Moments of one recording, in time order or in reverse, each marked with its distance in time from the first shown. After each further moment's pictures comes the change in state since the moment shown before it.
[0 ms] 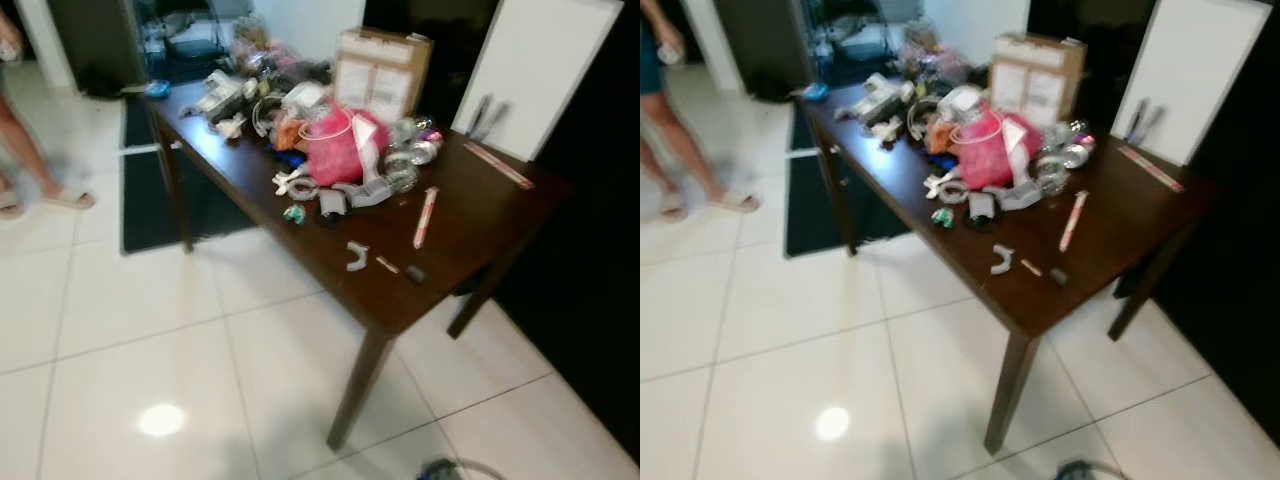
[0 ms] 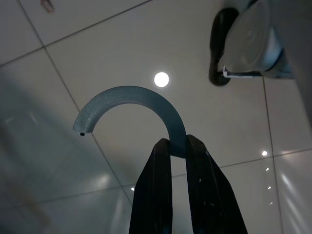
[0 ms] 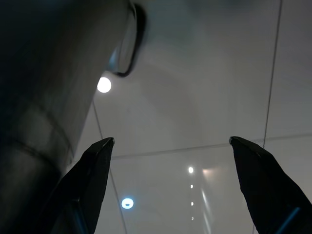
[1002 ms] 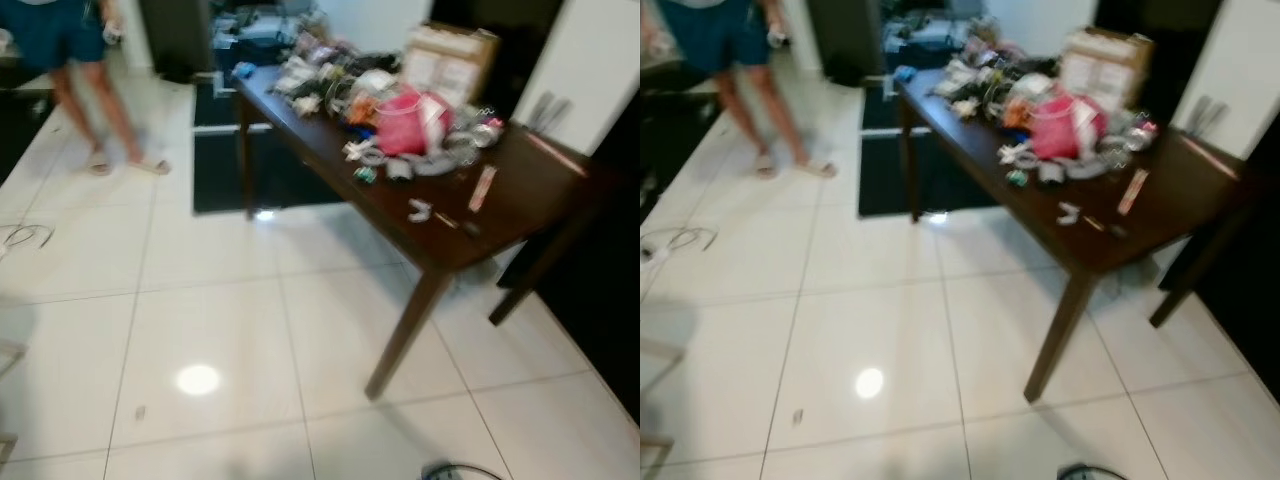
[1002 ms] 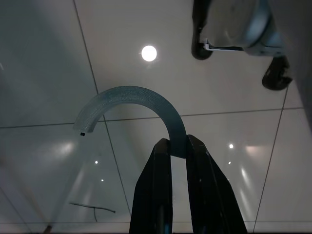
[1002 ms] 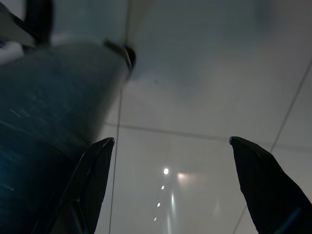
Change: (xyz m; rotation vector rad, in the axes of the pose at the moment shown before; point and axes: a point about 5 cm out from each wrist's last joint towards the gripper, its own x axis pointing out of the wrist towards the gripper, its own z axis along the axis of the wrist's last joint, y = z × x) left arm 0.000 -0.003 -0.006 -0.011 0.020 -0.009; right arm 0.000 -0.001 0.014 -0.028 -0.038 0.032
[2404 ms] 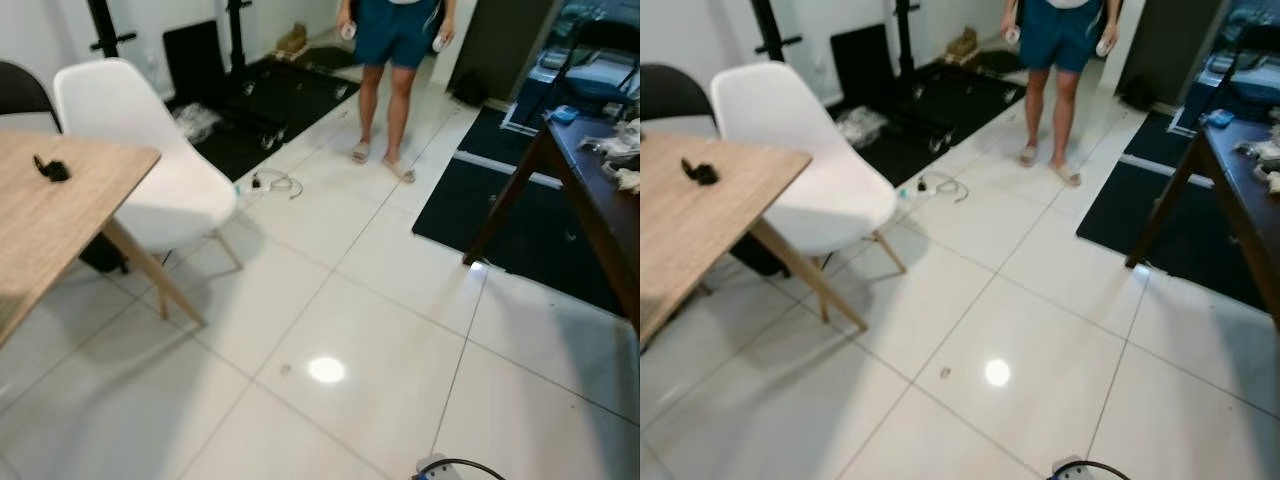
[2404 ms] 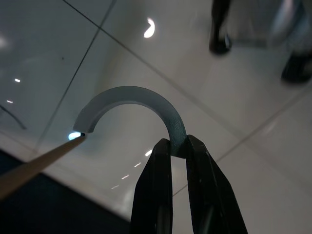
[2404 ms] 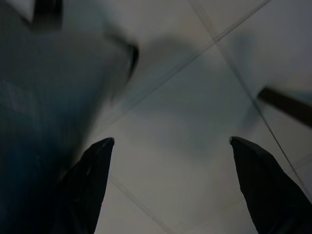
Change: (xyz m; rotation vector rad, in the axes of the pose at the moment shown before) left arm 0.000 0.004 0.004 0.022 -0.018 0.021; right arm -0.001 0.001 -0.012 -0.031 0.044 -0.006
